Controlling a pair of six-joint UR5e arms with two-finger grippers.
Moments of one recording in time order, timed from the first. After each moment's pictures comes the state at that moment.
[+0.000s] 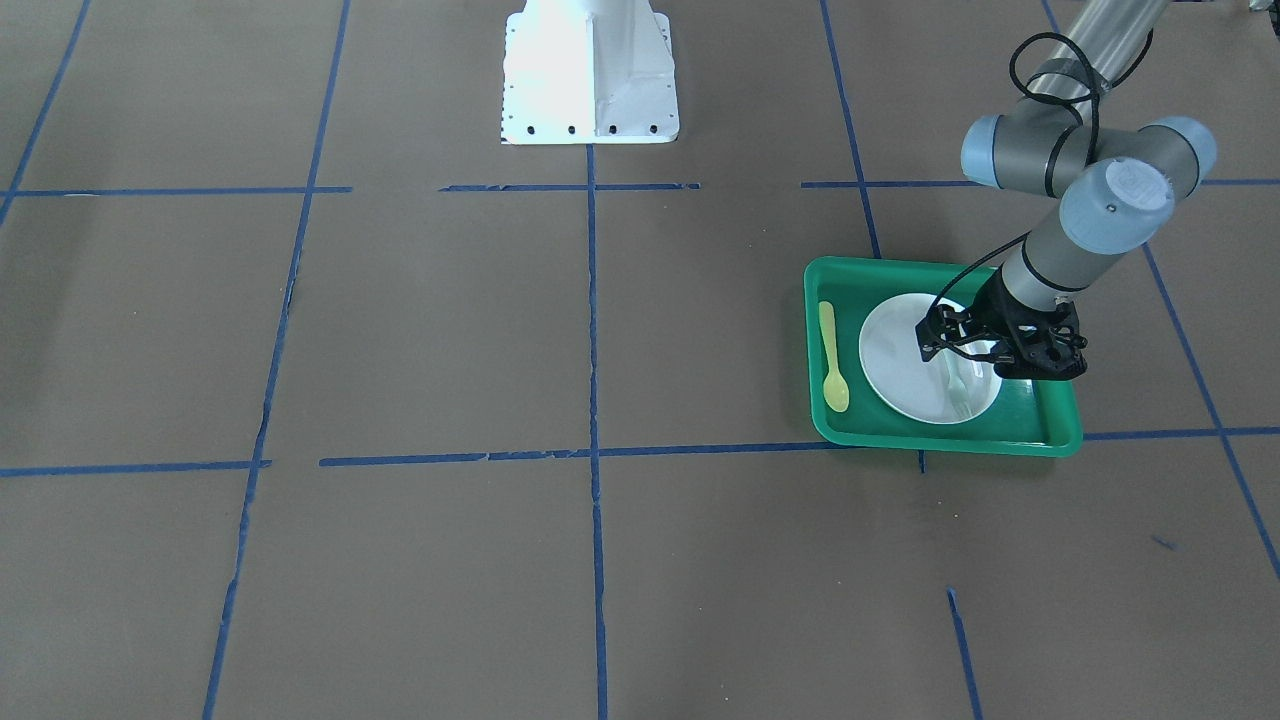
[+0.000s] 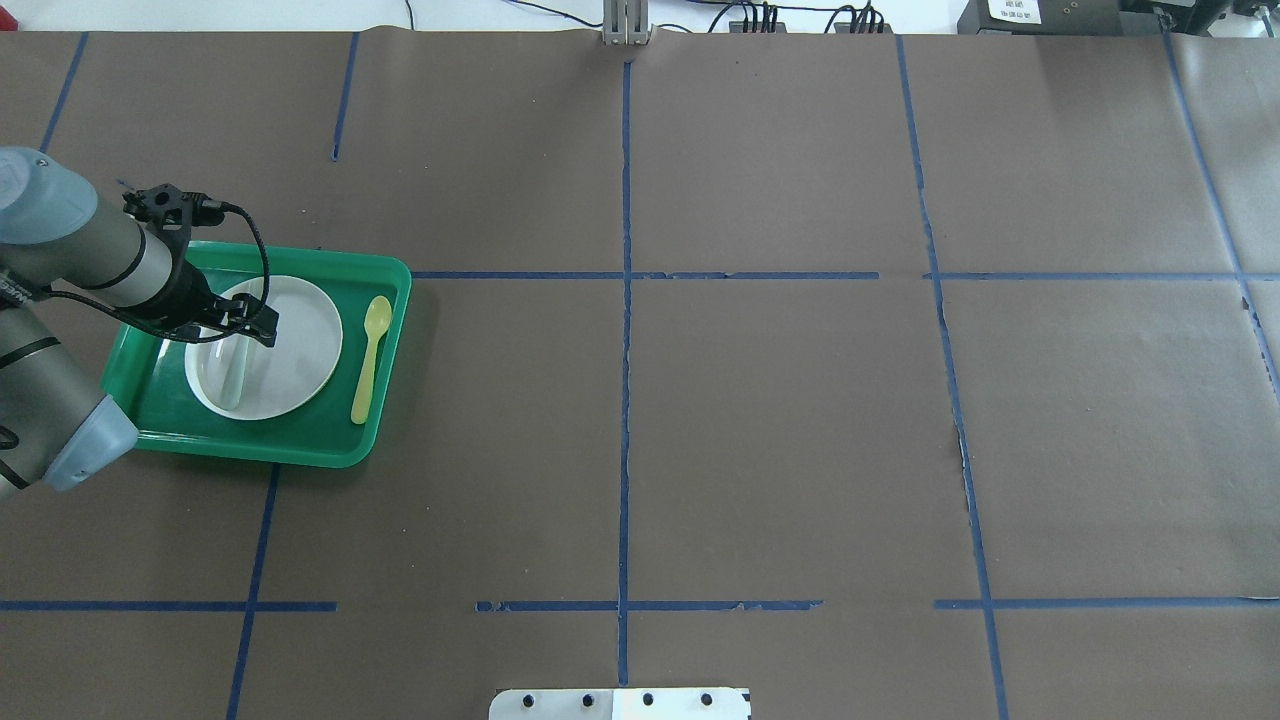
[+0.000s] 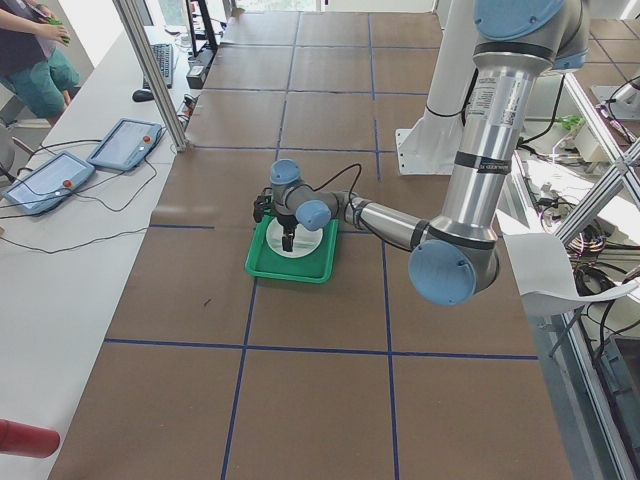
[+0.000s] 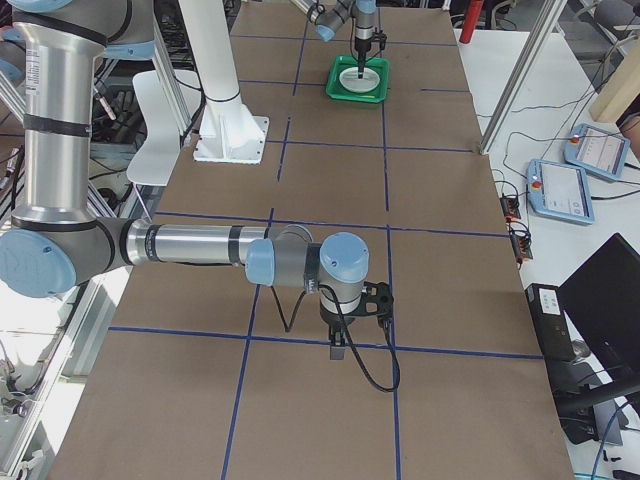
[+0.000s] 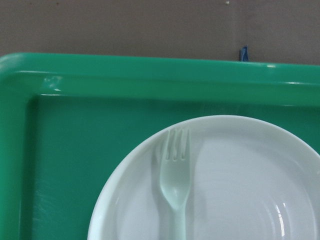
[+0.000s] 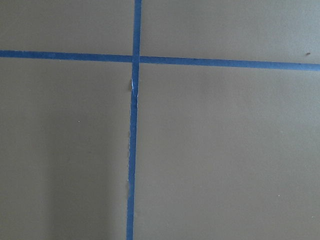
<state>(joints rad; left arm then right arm) -0.86 -1.78 -1.58 -1.99 -2.12 -0.85 1.60 -1.70 1.73 -1.63 2.29 -0.06</state>
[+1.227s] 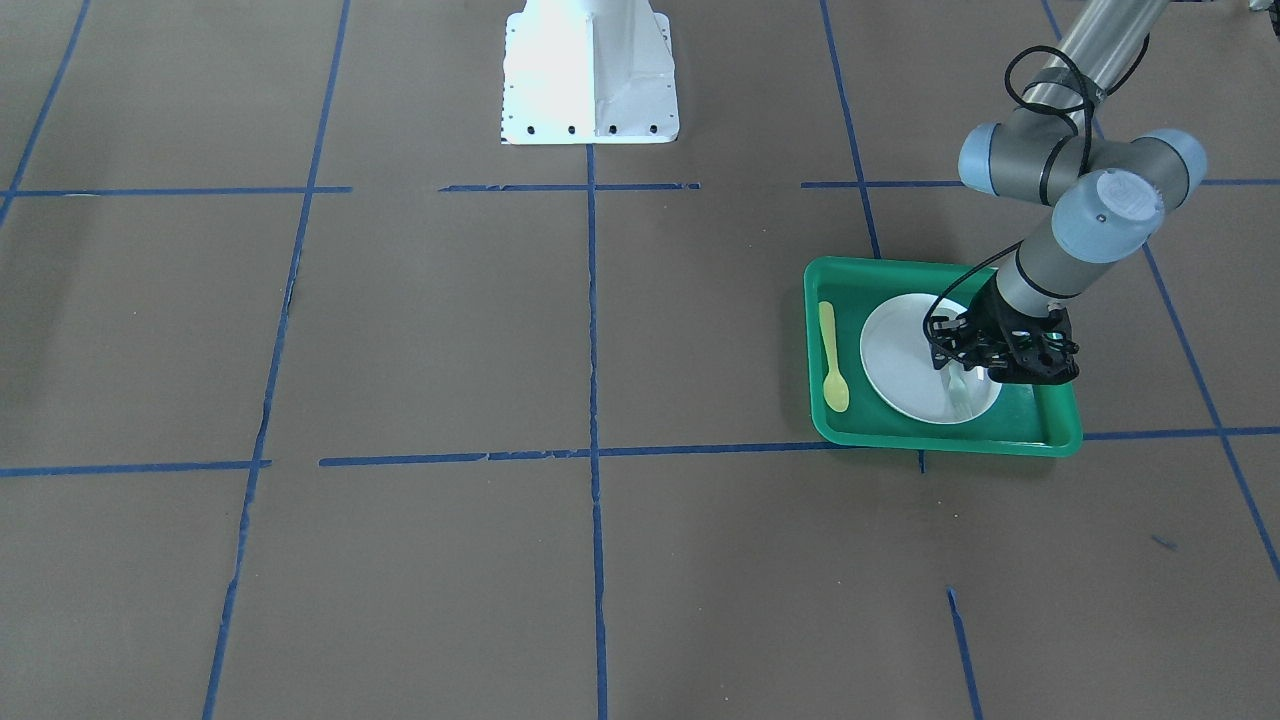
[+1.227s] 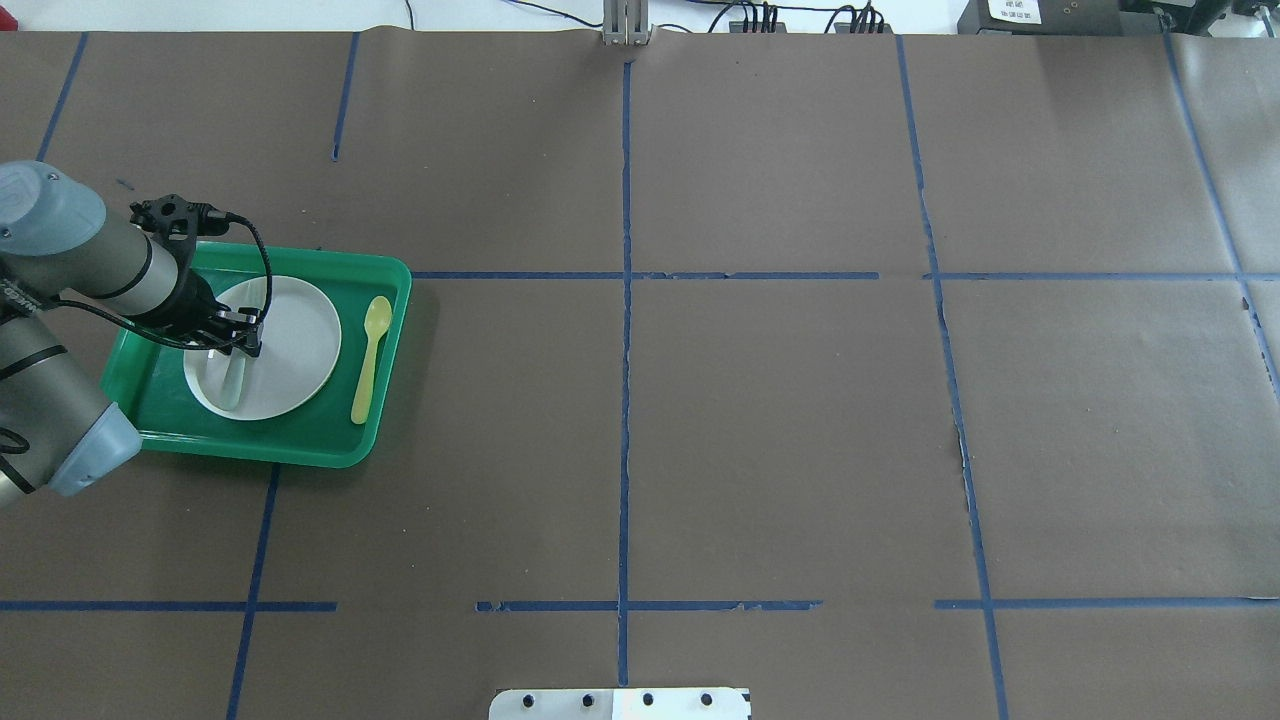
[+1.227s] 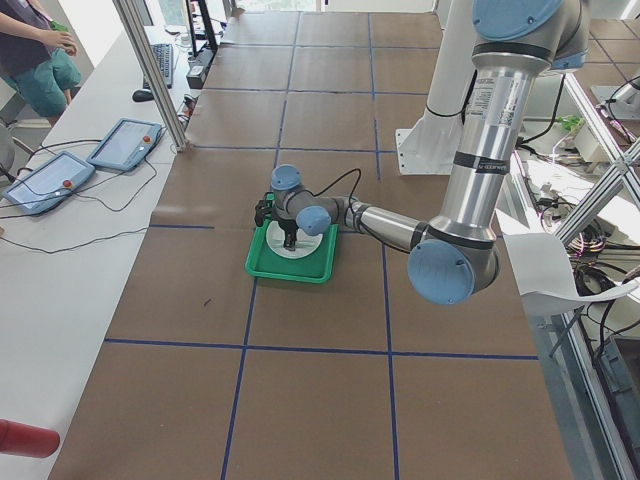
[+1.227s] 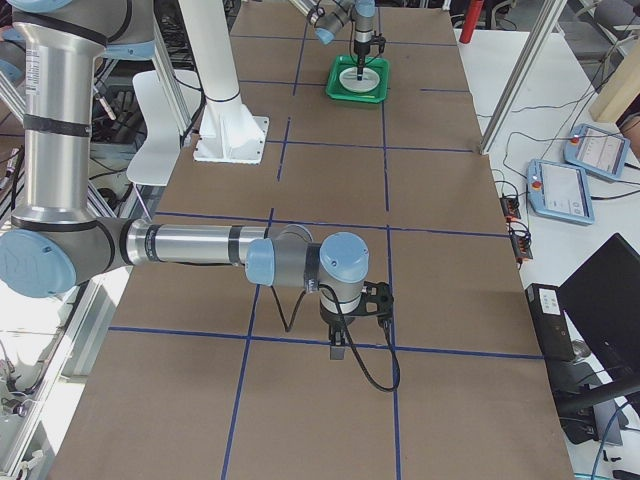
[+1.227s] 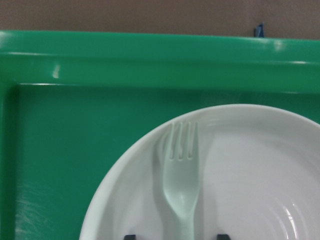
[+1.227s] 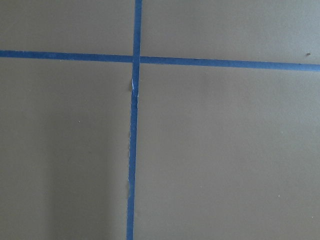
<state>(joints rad) -0.85 -1.78 -1.55 -2.02 -2.12 -0.86 1.60 -1.70 1.73 -1.63 2.29 -0.06</state>
